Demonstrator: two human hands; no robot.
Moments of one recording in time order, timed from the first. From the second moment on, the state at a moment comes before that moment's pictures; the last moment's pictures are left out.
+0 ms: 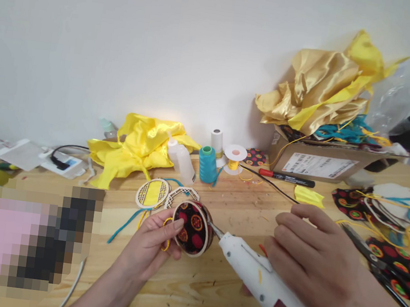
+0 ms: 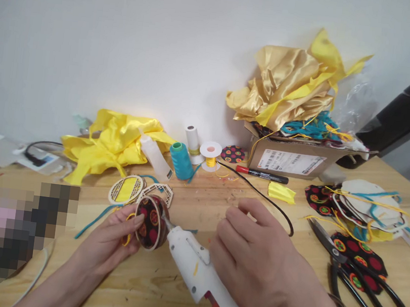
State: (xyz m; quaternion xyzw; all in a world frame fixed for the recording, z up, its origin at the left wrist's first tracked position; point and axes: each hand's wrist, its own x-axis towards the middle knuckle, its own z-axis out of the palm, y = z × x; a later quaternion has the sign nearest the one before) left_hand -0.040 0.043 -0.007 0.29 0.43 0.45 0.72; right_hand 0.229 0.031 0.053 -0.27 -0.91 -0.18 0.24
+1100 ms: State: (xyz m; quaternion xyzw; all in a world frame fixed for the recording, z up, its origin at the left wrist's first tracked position) left_hand -0.037 0.043 -0.003 0.31 0.46 0.47 0.69; right_hand 0.230 0.040 0.043 -0.27 -0.93 -0.05 0.26
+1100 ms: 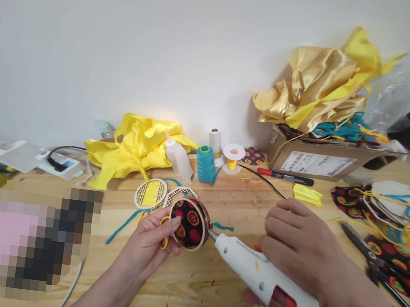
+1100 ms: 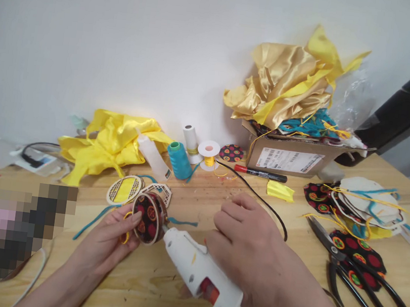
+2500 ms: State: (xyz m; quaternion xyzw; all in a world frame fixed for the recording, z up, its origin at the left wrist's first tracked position) left_hand -0.033 0.041 -0.002 0.30 0.44 0.47 0.70; right_hand 0.220 0.053 0.030 -0.36 -0.61 0.59 0.38
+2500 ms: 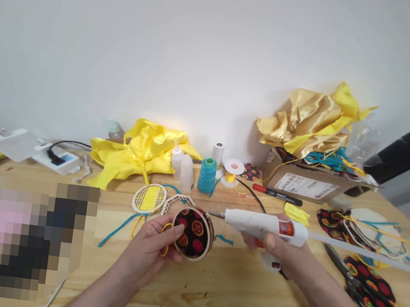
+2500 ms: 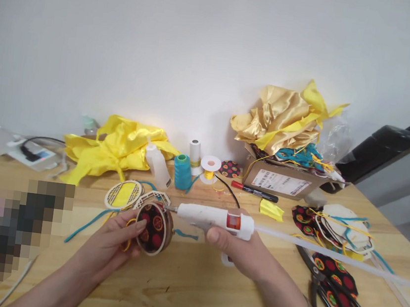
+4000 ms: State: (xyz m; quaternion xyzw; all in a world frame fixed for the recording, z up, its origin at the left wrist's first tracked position) left_hand -0.034 0.040 -0.003 0.30 0.44 0.48 0.69; right_hand 0.216 0.050 0.054 -0.39 -0.76 0.41 0.34
